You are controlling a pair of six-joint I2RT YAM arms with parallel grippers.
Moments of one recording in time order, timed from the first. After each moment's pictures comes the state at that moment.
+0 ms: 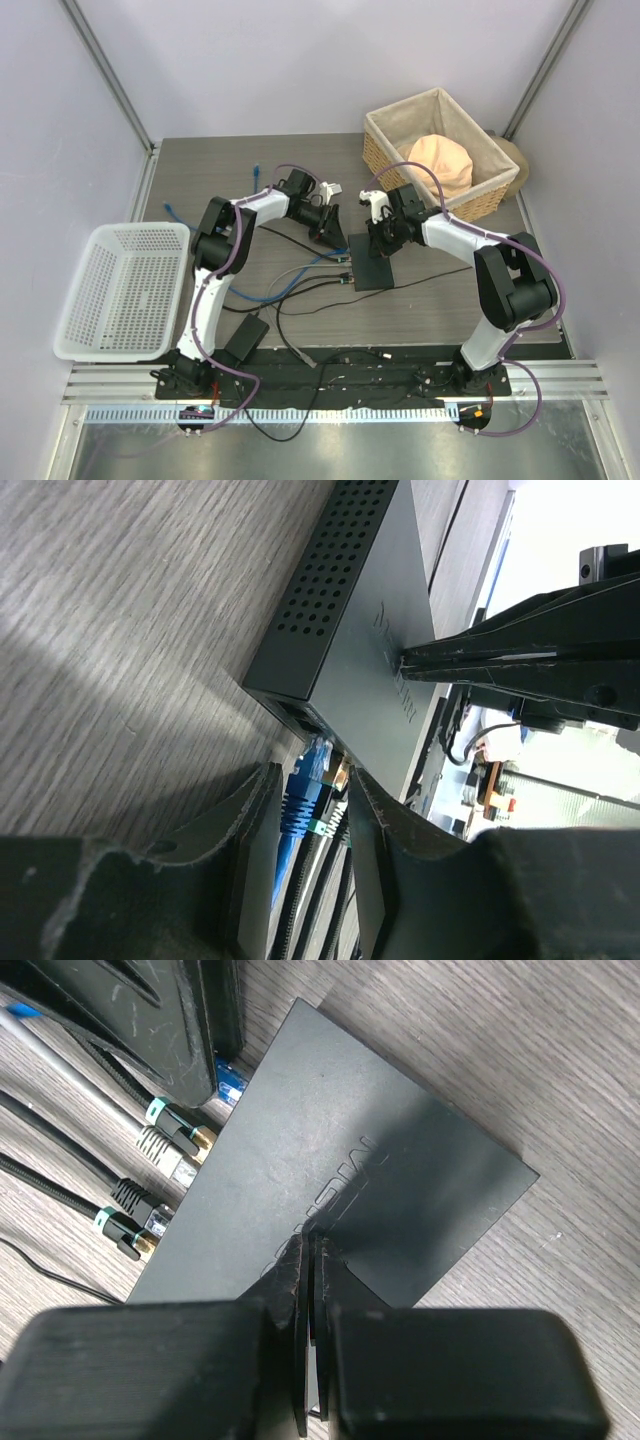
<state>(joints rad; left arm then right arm) -0.46 2.38 1.70 -0.44 1.06 -0.26 0.38 1.69 1.02 -0.35 -0.33 -0.15</state>
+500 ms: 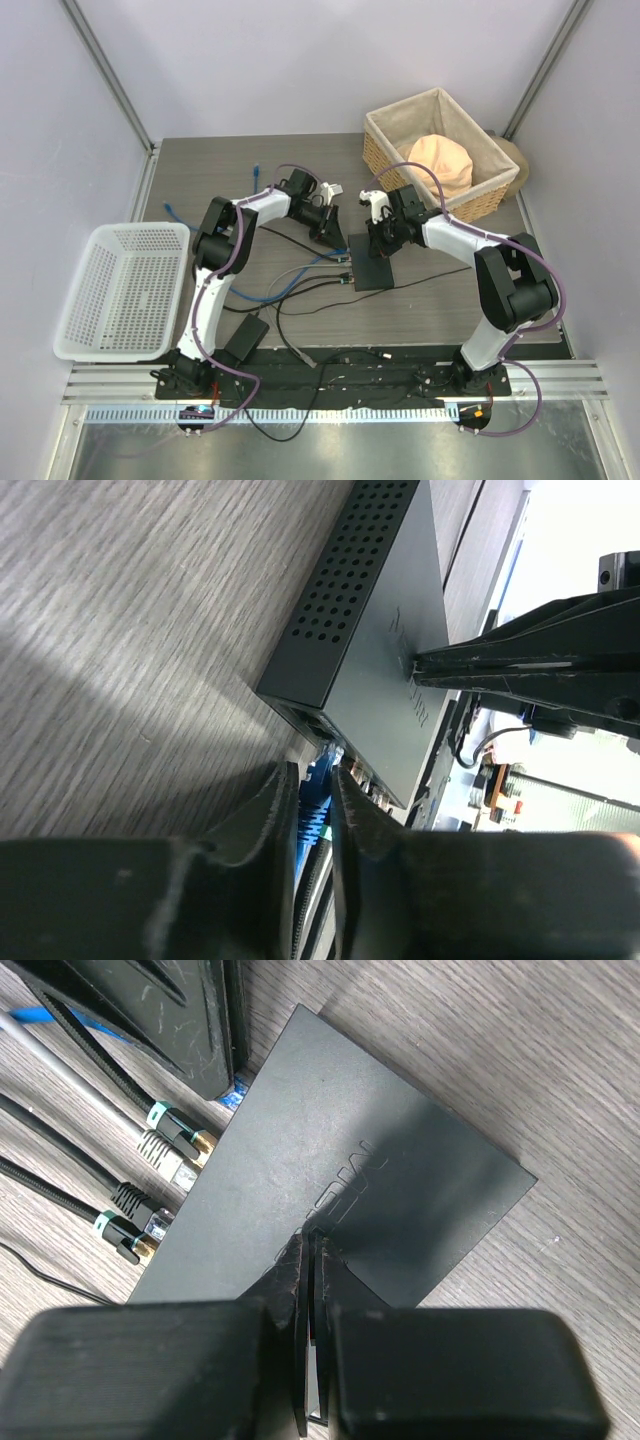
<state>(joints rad) -0.46 2.40 1.72 -0.46 1.03 -0.24 0.38 1.69 1.01 -0.32 -0.33 -0.15</state>
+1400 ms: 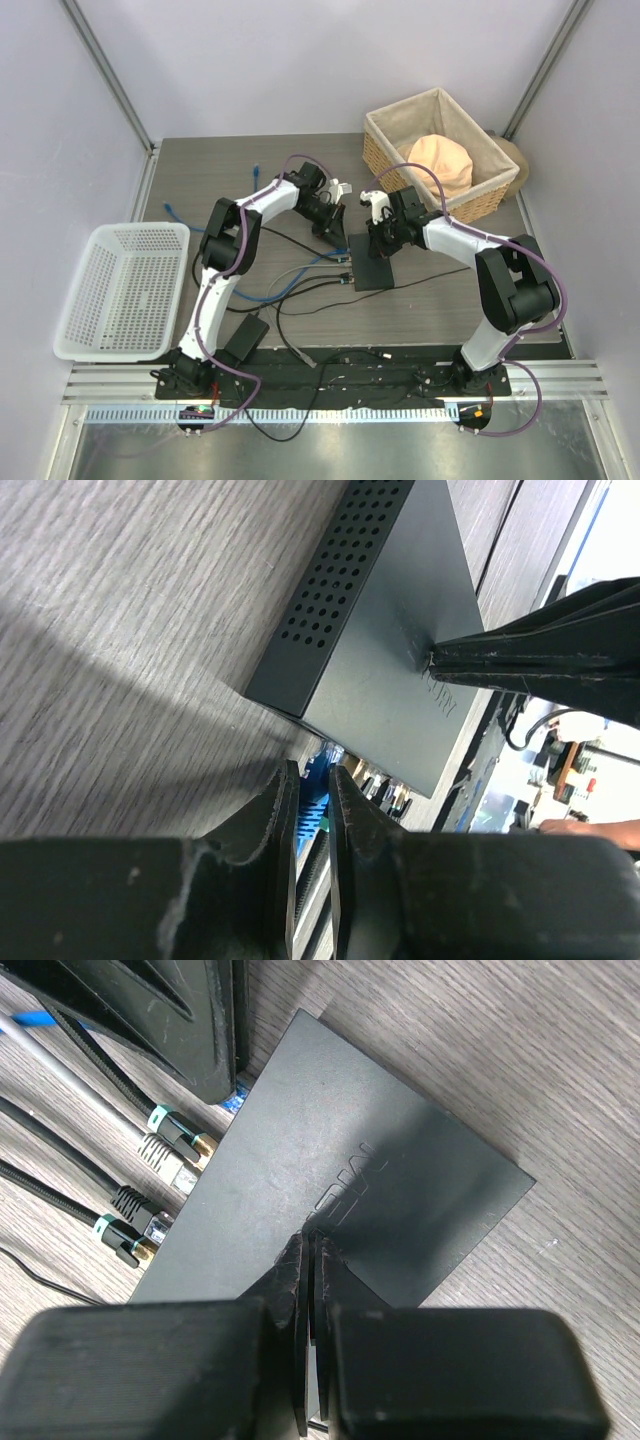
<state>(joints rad) -0.50 2.44 1.92 -0.77 0.92 -0.04 0.38 1.68 0.99 -0.28 -0.33 -0.15</state>
